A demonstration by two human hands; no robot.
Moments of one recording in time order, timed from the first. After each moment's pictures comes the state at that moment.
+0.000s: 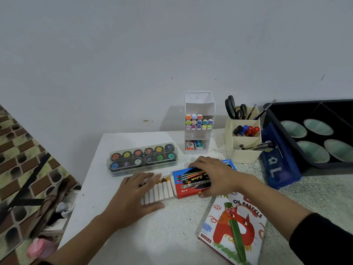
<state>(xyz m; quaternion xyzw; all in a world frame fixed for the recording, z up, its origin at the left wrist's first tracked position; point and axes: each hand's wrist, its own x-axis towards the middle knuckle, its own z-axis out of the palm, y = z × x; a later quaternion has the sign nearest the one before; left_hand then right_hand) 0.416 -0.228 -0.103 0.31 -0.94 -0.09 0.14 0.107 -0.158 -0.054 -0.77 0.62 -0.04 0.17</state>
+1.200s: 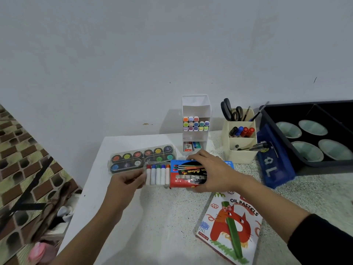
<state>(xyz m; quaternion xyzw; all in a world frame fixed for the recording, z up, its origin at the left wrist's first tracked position) 0.400 -0.214 -0.048 0.53 -0.58 -0.51 0.34 0.116 -0.147 -0.039 -0.73 0.64 -0.14 0.18</state>
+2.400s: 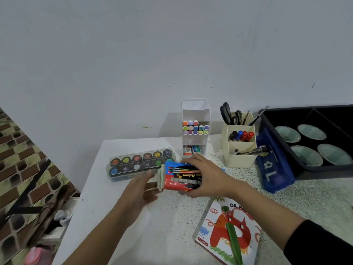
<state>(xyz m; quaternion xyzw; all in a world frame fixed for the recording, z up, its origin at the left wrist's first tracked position) 0.363 -0.206 -0.038 0.54 -0.41 -0.69 0.26 0.133 -0.146 -0.029 -0.72 0.63 -0.21 0.21</state>
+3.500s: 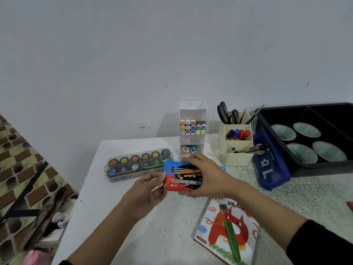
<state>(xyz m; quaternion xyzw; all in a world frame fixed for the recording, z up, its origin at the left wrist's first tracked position) 0.352 -0.199 -0.032 0.44 -0.29 -0.81 0.26 0.130 -0.138 -0.026 -0.73 0.62 -0.23 0.19</state>
